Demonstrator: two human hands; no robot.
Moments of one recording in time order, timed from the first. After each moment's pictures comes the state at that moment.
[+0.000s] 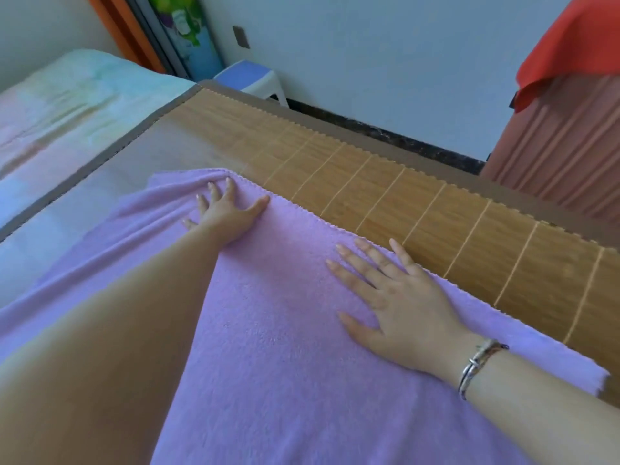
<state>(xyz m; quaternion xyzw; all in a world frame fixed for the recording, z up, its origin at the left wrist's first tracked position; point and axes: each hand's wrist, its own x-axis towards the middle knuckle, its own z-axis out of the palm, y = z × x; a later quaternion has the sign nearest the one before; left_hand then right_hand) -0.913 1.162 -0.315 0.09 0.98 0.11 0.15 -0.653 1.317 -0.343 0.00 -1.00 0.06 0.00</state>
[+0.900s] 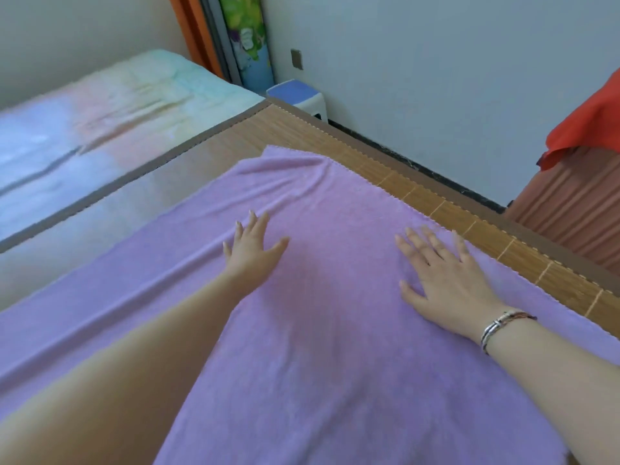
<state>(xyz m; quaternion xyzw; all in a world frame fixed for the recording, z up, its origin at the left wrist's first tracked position) -0.831 1.064 -0.283 0.11 0.96 0.25 0.11 -0.667 1.319 -0.294 -0.08 -1.00 -0.03 -0.01</state>
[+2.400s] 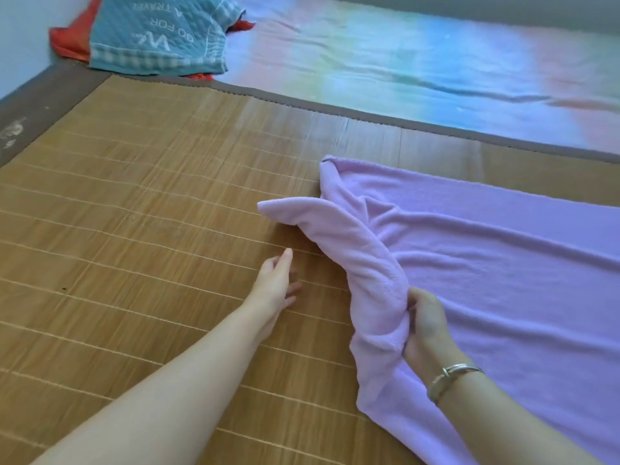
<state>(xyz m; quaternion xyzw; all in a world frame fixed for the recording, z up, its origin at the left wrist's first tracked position) -0.461 0.417 -0.254 -0.44 0.54 0.71 0.00 -0.531 0.605 -0.241 -0.25 -0.61 0.69 -0.30</state>
